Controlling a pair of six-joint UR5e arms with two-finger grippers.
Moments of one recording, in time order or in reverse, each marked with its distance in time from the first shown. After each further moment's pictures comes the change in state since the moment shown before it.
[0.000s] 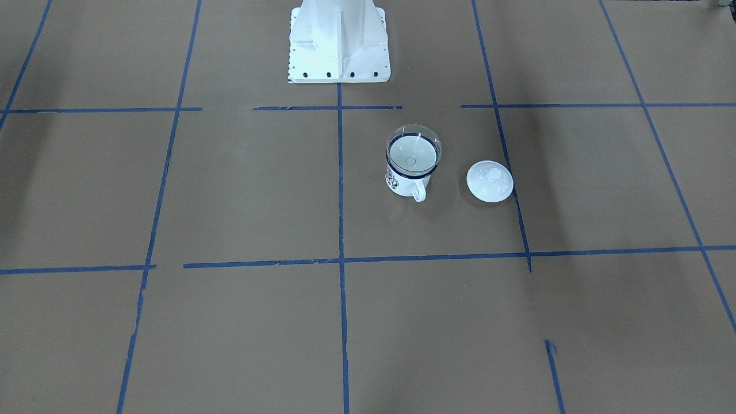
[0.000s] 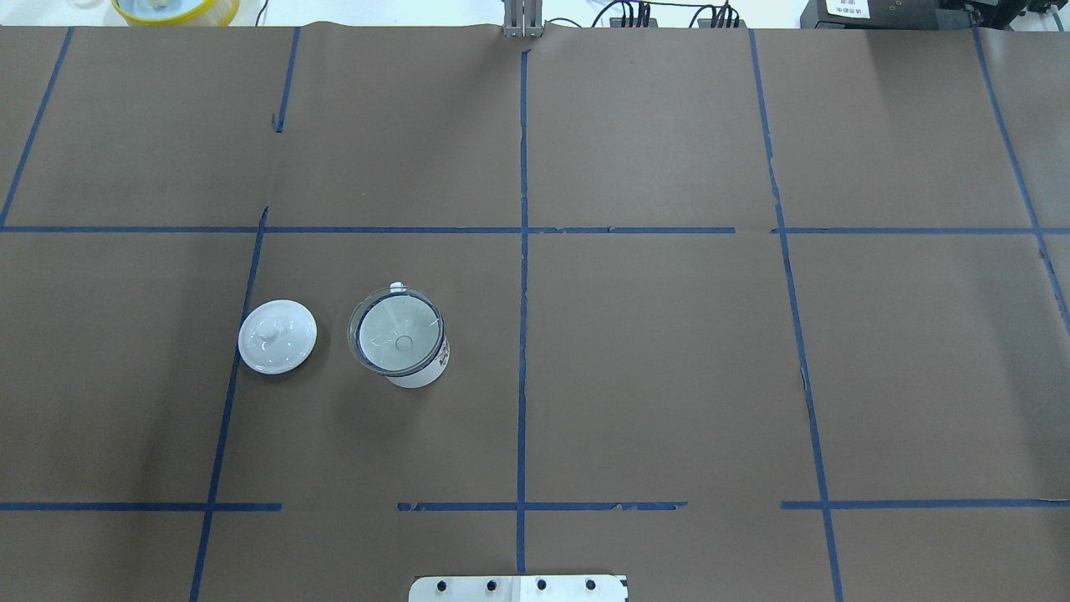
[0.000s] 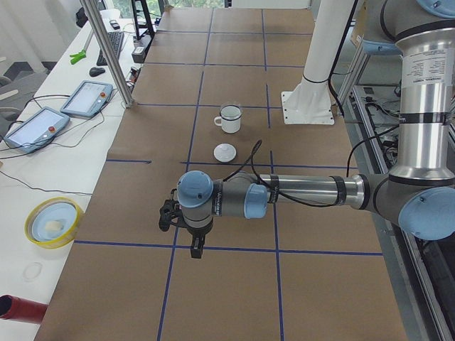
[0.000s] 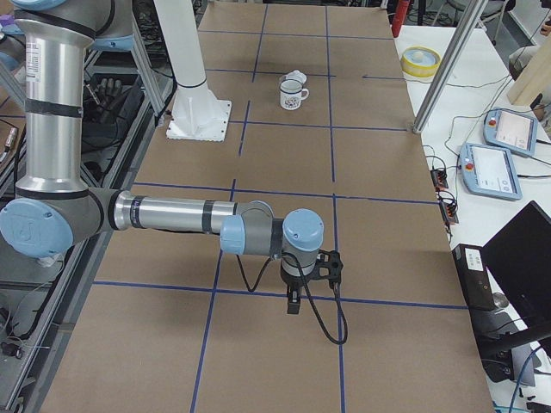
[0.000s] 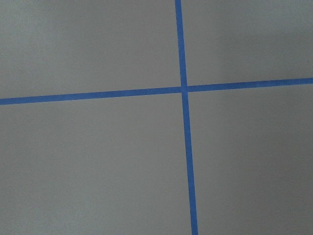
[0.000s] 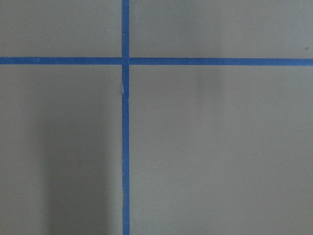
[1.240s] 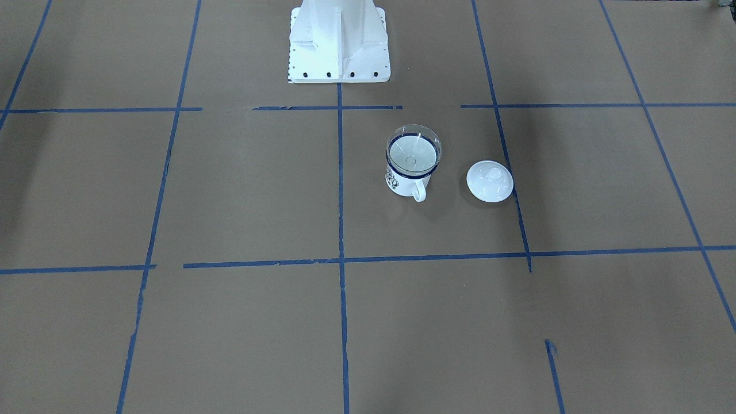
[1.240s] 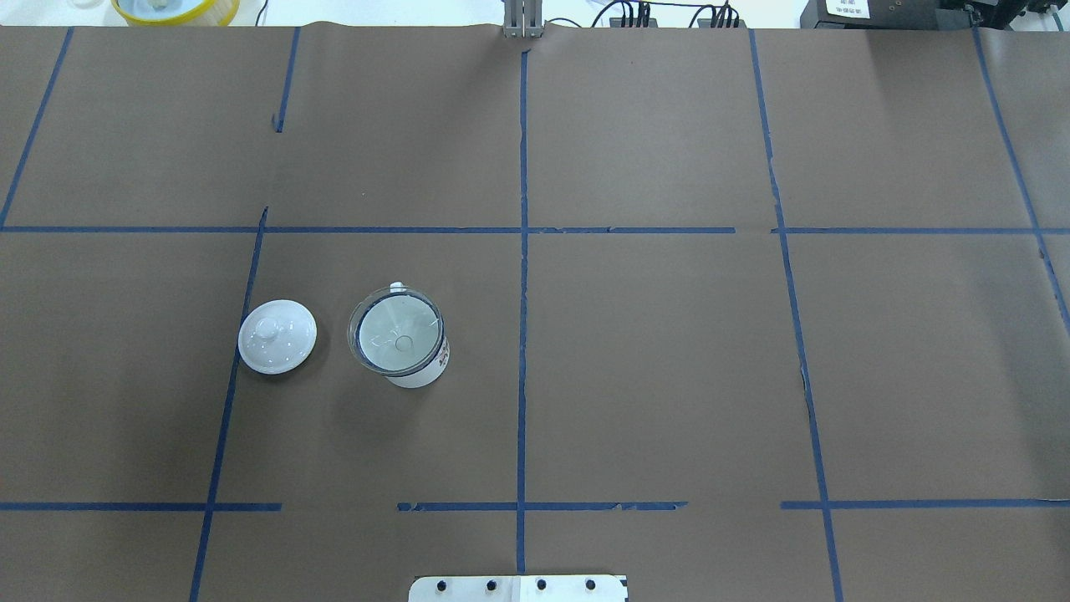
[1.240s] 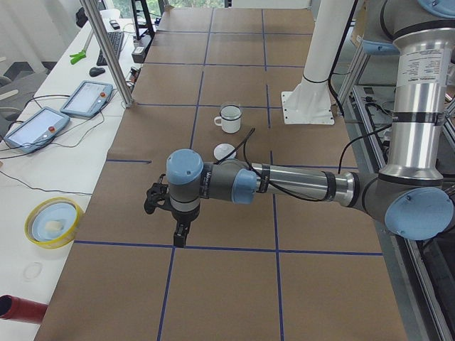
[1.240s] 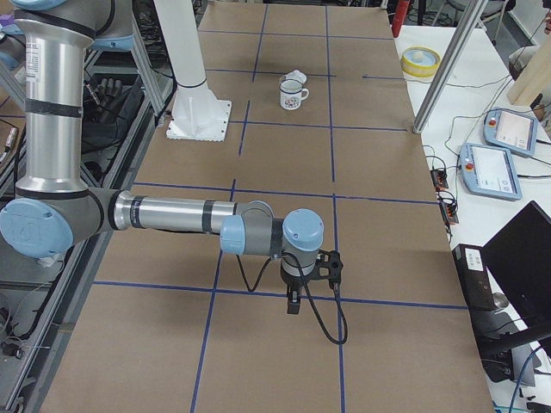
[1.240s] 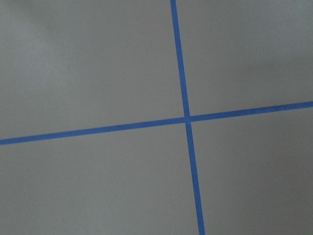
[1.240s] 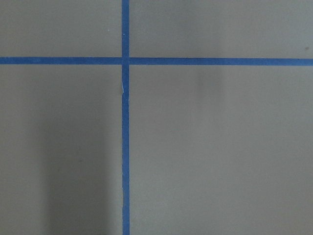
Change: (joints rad) left arm 0.003 -0.094 -0.090 0.011 0.106 -0.004; right arm 0.000 0.000 0.000 0.000 0.000 0.000
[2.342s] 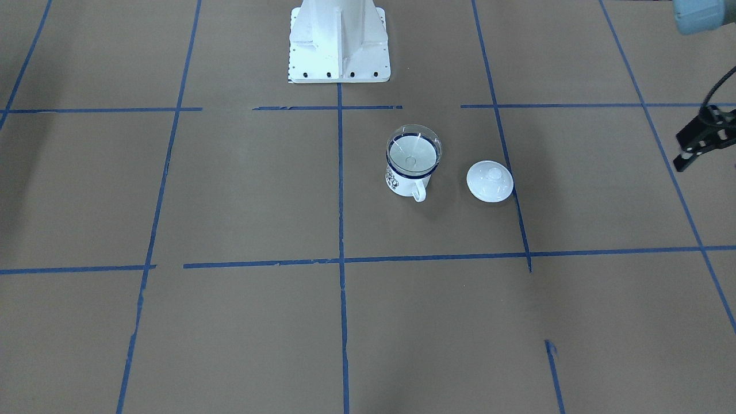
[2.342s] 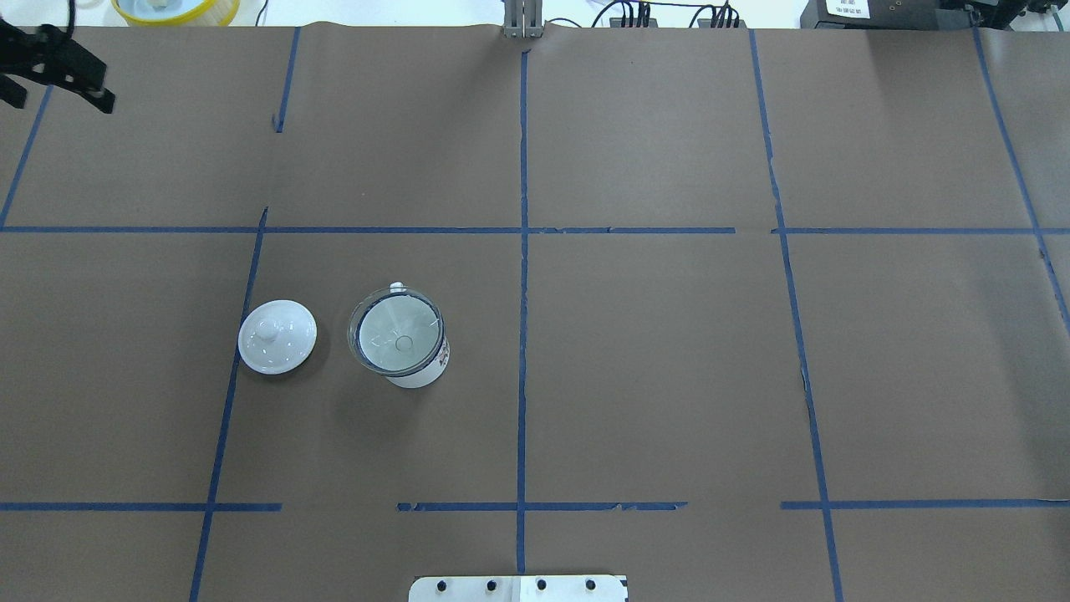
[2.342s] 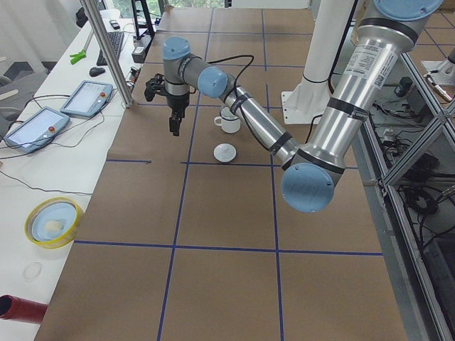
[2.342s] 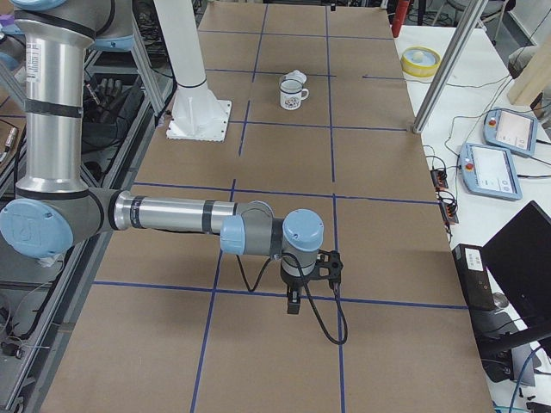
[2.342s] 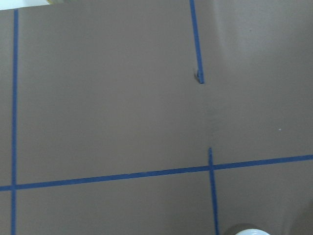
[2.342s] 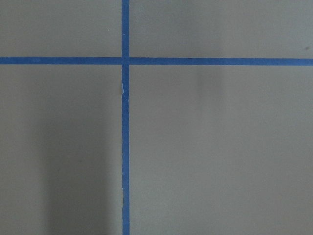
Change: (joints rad) left arm 0.412 -0.393 -0.190 0.270 0.013 -0.631; right arm 0.000 0.000 0.000 0.000 0.000 0.000
